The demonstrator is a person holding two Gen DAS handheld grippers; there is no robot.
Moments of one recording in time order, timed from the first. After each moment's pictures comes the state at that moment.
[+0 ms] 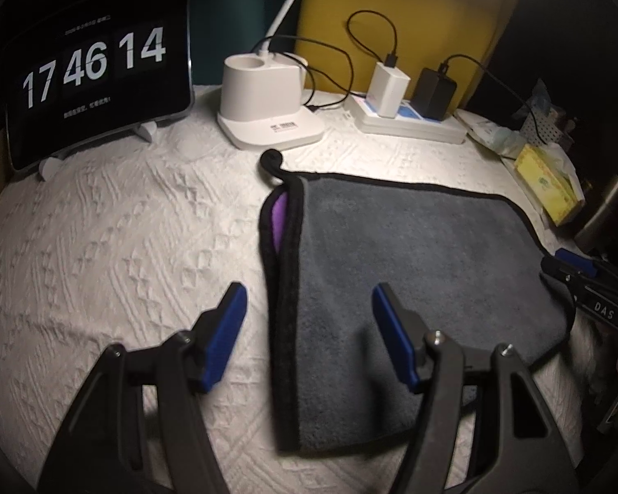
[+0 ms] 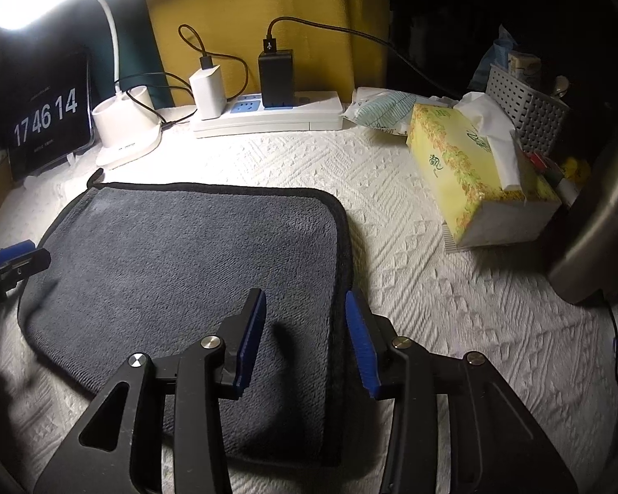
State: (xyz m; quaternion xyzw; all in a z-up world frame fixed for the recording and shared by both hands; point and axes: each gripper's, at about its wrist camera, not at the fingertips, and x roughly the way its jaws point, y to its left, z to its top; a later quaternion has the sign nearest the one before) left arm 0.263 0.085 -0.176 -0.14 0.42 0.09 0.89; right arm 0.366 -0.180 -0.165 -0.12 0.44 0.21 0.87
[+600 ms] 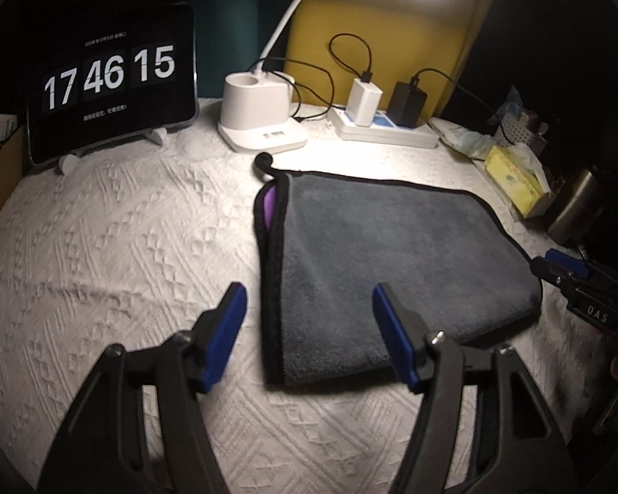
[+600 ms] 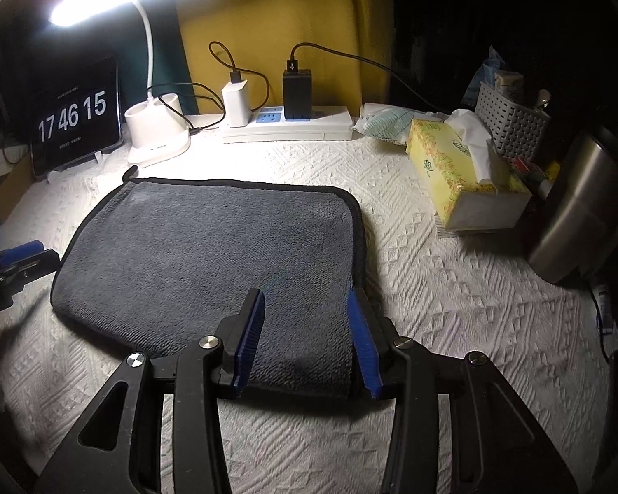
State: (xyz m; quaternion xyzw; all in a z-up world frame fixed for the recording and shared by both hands) left arm 0.217 0.070 -0.153 -0.14 0.40 0.07 0.90; right arm 0.316 -0.185 -0.139 -0.12 0.42 0.22 0.87
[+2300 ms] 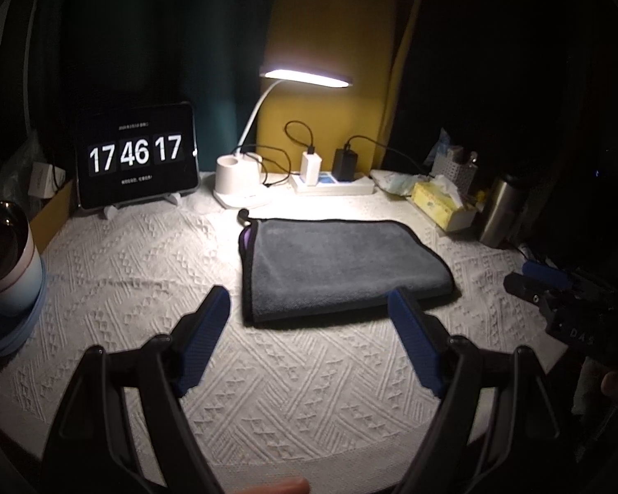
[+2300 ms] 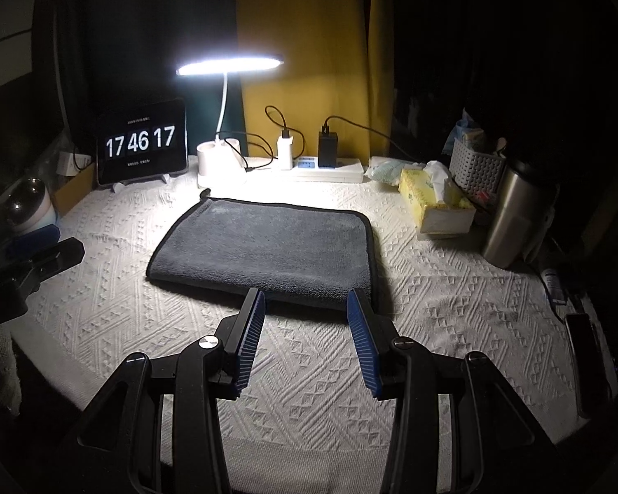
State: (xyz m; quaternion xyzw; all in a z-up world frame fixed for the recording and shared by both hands) left arm 0.083 0.011 -0.069 -0.10 0.28 0.05 0.95; right arm 0.168 -0.211 -0.063 -0.11 0.34 0.24 0.90
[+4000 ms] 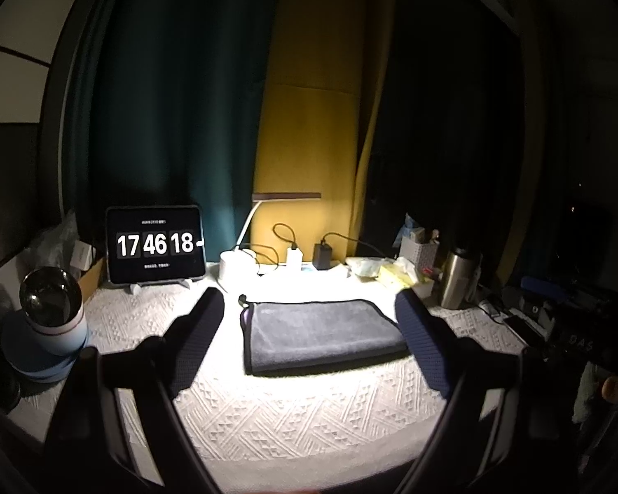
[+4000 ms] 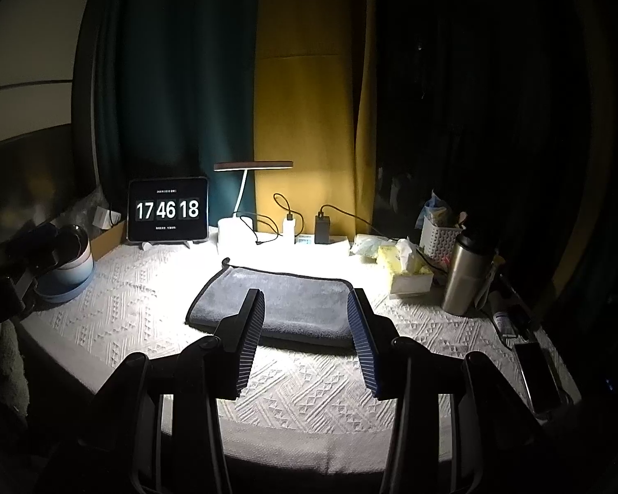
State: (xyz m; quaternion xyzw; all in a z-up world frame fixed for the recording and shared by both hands) left arm -0.027 -0.014 0.015 -0.08 0.13 0.05 0.99; right arm 0.068 -0.248 0.026 -0.09 0.22 0.24 0.94
